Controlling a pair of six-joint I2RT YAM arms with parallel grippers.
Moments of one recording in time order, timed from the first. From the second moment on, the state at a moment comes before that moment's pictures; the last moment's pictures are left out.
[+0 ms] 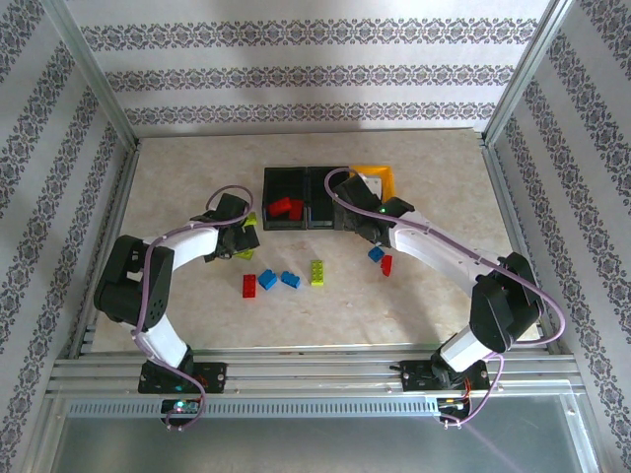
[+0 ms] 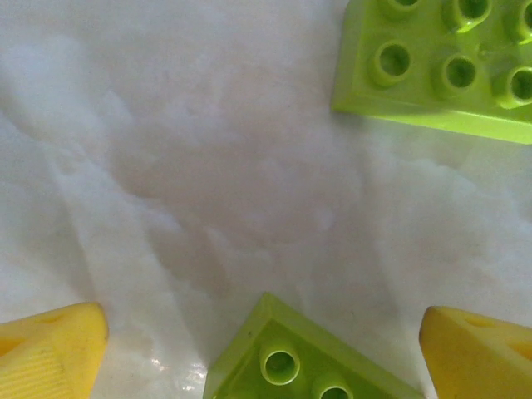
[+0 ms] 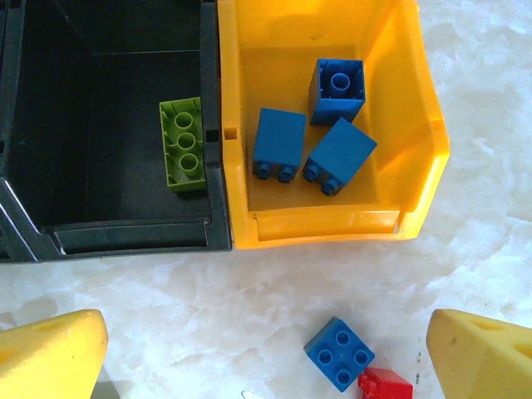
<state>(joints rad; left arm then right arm) -0.27 1.68 0.91 -0.41 -0.18 -0.63 0.64 1.56 1.22 -0.67 0.42 0.60</state>
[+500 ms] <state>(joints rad) -0.27 1.57 0.80 -0.43 -0.15 -0.63 0.64 1.56 1.22 -0.68 0.42 0.62</state>
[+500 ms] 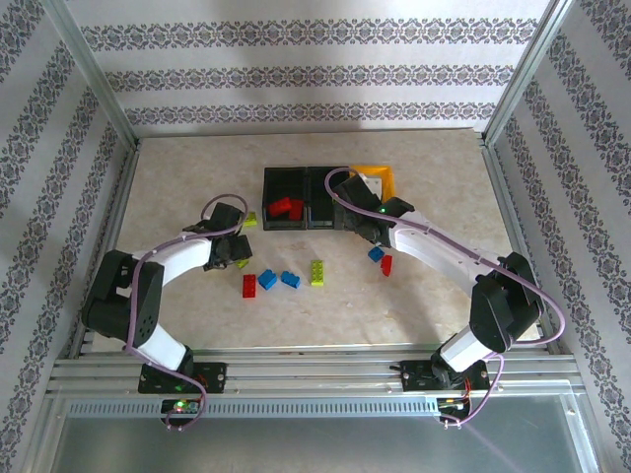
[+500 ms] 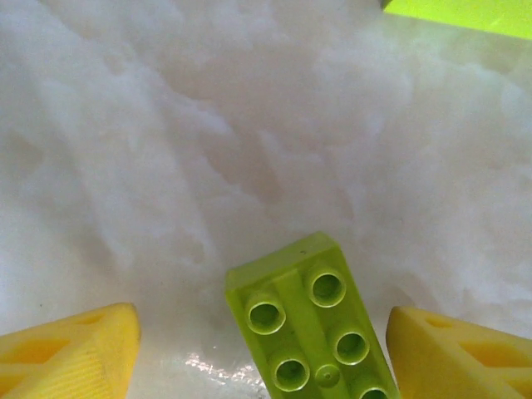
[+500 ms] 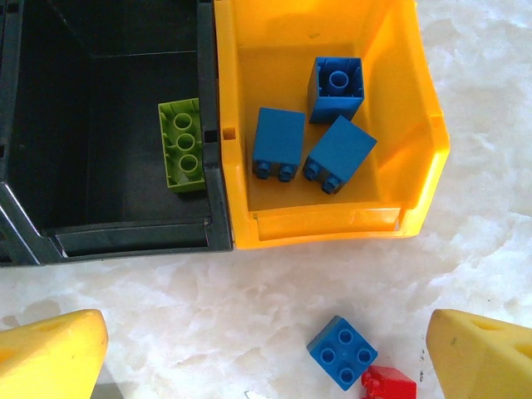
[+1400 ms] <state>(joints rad) -0.27 1.57 0.78 -0.44 -0.17 -0.61 0.64 1.53 1.20 -0.69 0.47 0.66</state>
